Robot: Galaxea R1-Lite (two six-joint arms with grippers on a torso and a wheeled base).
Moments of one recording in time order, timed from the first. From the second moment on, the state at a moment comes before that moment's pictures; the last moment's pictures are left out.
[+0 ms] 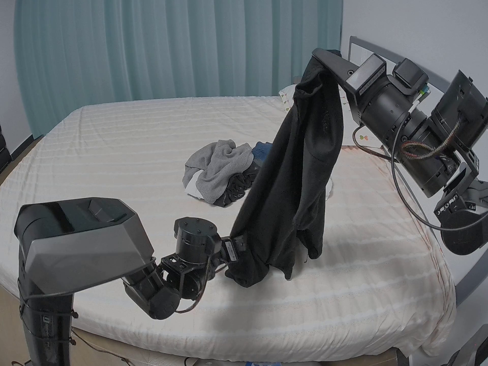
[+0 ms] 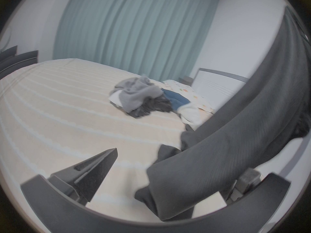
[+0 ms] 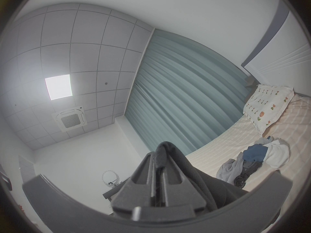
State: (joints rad) left arm -0.62 2.29 -0.81 -1.10 0.33 -0.52; right arm 0.67 1.70 -0.98 -1.20 -0.03 0.67
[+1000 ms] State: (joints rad) left arm -0.32 1.94 -0.69 -0.69 -0.03 -0.52; right arm 0.47 1.74 -0.90 -1.20 0.02 0.77
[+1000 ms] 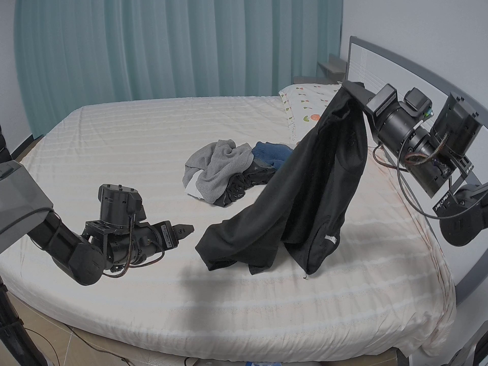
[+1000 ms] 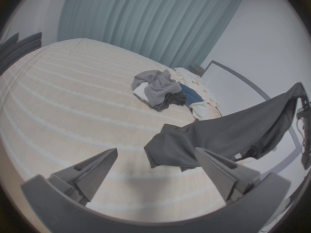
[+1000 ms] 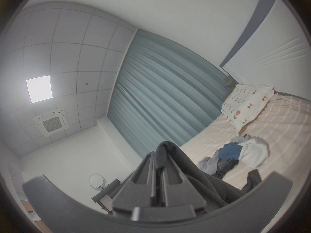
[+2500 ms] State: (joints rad) left arm -0.79 2.27 -0.89 -0.86 0.15 -0.71; right arm 0.63 1.69 -0.93 -1.19 0.09 0.77
